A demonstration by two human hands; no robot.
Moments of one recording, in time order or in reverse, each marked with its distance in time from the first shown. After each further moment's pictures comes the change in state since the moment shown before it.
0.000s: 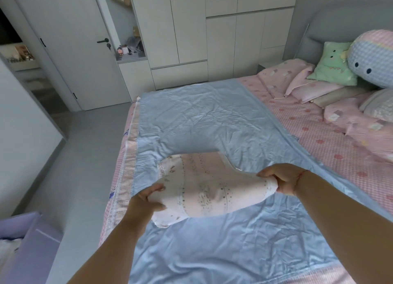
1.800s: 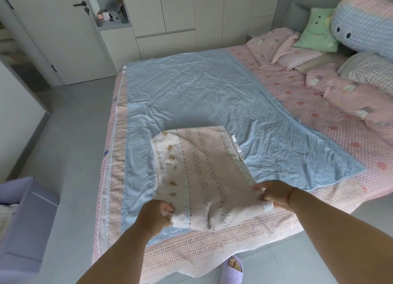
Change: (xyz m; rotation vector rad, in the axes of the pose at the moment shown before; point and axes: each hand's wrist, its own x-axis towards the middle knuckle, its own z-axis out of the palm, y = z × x) left_hand -0.126 -0.140 -0.004 0.904 -0.222 0.004; right_hand -0.049 0.227 -0.026 -0.540 -0.025 -0.050
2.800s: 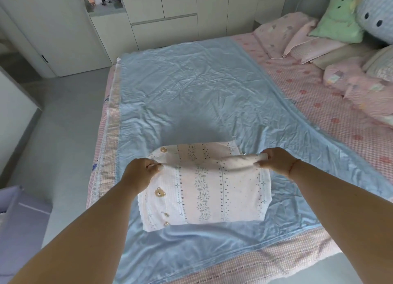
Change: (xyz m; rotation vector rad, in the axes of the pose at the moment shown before) left_hand 0.182 0.057 -0.110 0.089 0.235 0.152; right_hand 0.127 -0.129 -0.075 -0.393 0.191 -0.244
